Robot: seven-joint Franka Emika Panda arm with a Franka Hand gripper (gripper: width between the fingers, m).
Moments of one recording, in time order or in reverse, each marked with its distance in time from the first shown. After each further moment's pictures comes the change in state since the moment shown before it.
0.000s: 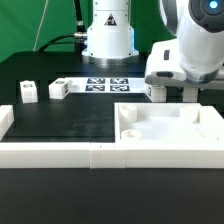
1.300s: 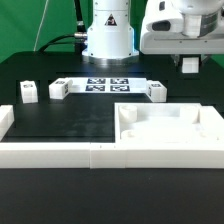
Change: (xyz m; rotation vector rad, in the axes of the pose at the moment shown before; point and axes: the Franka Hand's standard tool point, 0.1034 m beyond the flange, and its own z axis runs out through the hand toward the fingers) arm -0.022 0.016 -0.076 0.027 0.329 -0.067
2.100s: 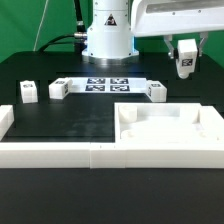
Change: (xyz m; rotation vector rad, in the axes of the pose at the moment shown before) arm 0.013 0.003 -0.037 0.028 0.637 -0.112
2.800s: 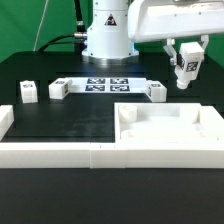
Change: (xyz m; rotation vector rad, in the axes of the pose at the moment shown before) arm 0.056 0.010 0.000 0.000 0.167 -0.304
